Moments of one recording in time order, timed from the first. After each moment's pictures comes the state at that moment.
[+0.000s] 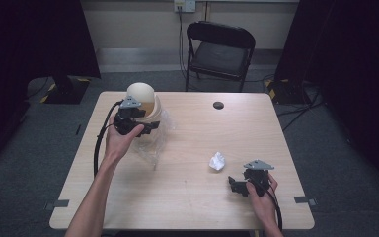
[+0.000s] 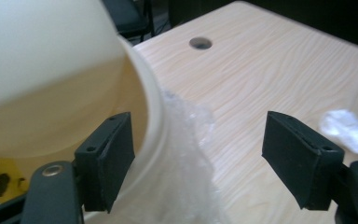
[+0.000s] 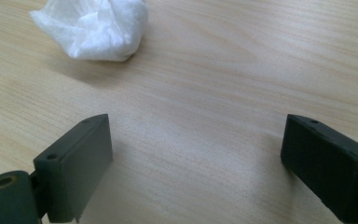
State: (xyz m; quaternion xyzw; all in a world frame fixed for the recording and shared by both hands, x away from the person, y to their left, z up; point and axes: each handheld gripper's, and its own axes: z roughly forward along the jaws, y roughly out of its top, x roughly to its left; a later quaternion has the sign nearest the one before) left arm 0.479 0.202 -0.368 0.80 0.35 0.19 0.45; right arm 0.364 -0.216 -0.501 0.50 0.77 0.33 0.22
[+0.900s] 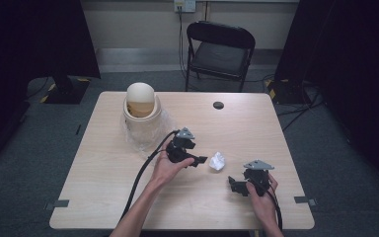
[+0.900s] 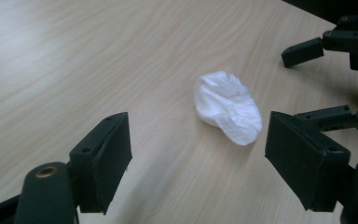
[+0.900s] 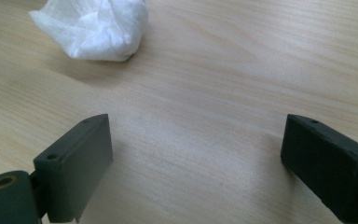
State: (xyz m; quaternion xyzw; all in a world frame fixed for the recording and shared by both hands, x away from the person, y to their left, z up) left arm 0.453 0.053 -0.454 0.86 0.27 0.05 0.44; right arm 0.364 -0.216 -0.501 0.50 0.77 0.33 0.22
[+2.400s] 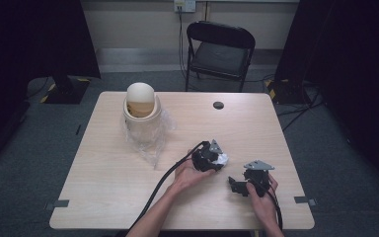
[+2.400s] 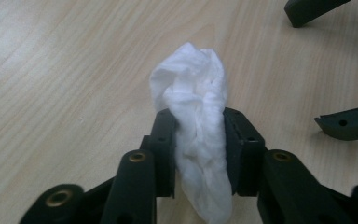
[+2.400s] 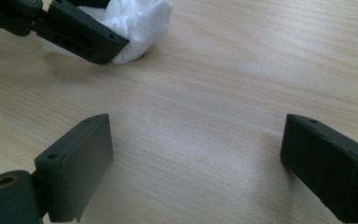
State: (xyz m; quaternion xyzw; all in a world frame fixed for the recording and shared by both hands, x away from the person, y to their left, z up) left arm 0.447 -0.020 -0.486 0.90 0.20 0.08 0.37; right arm 0.363 -0.216 -0.501 0.50 0.77 0.33 0.22
